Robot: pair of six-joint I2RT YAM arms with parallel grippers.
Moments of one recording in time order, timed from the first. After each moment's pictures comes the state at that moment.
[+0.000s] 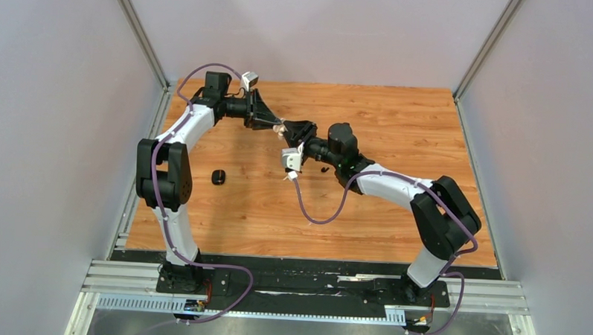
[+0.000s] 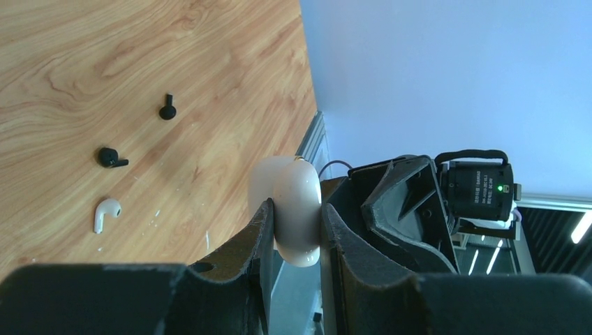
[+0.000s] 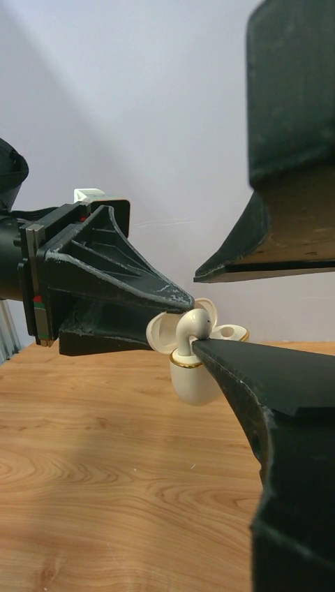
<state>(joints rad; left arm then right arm) -0.13 1.94 1.56 -0.33 1.20 -0.65 0.69 1.70 1.02 0.62 -0.45 -1.30</state>
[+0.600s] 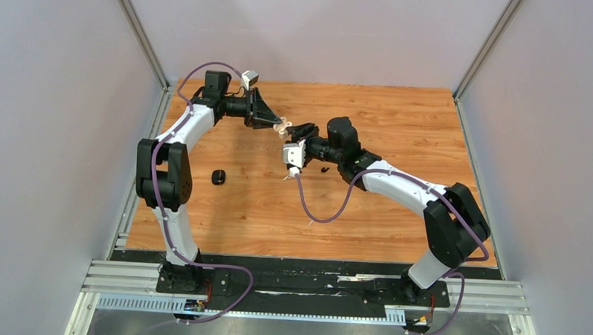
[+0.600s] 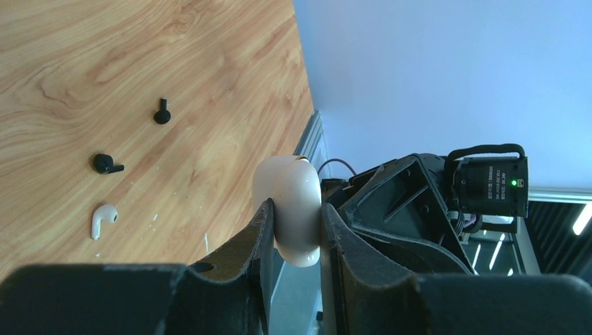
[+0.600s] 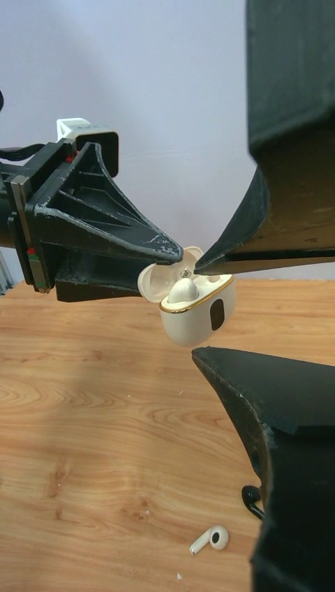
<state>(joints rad) -0.13 1.94 1.56 -0.30 1.22 -0.66 0.69 1.63 1.10 0.29 -0.48 -1.21</state>
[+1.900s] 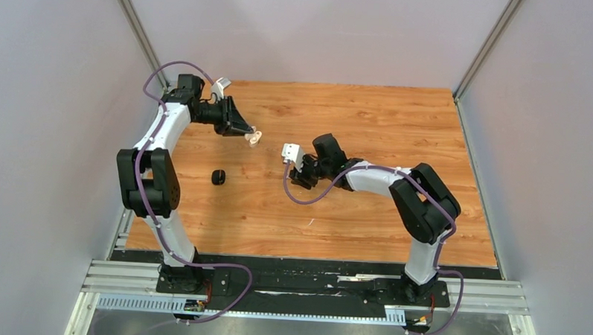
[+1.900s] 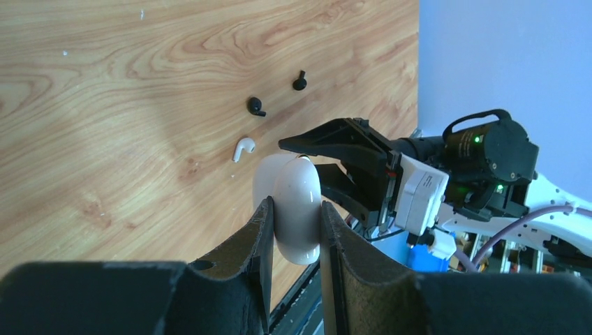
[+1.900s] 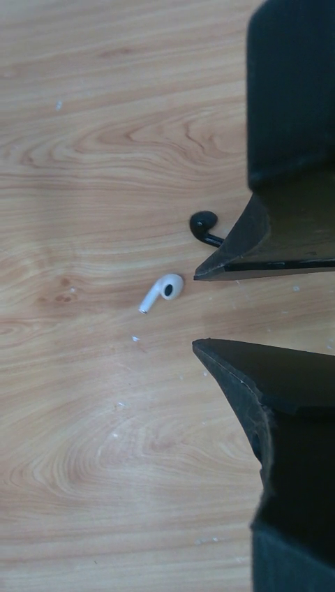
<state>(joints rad) 0.02 1.84 1.56 -0.75 0.97 -0.22 0.66 1.85 1.08 0.07 -0.49 -0.56</state>
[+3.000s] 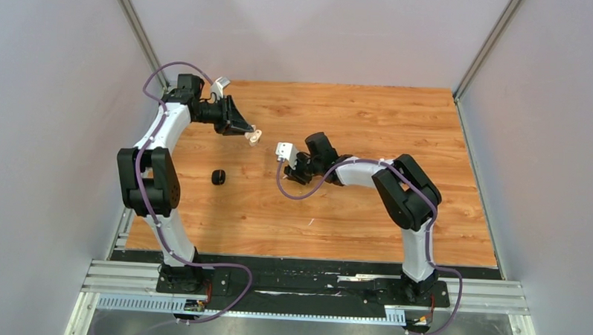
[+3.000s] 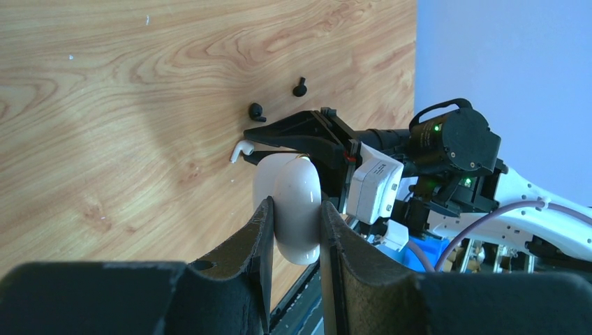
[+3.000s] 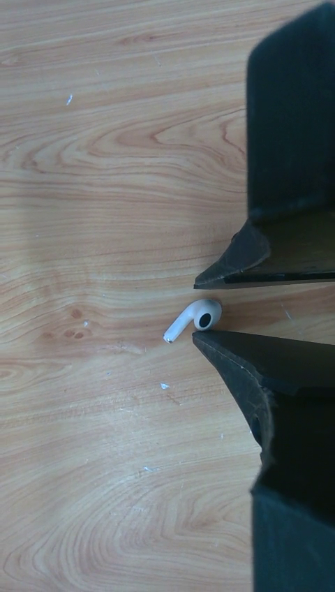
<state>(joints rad) 0.04 1.85 1.56 -0.72 0.96 -0.26 0.67 2.02 1.19 0.14 -0.46 -0.60</state>
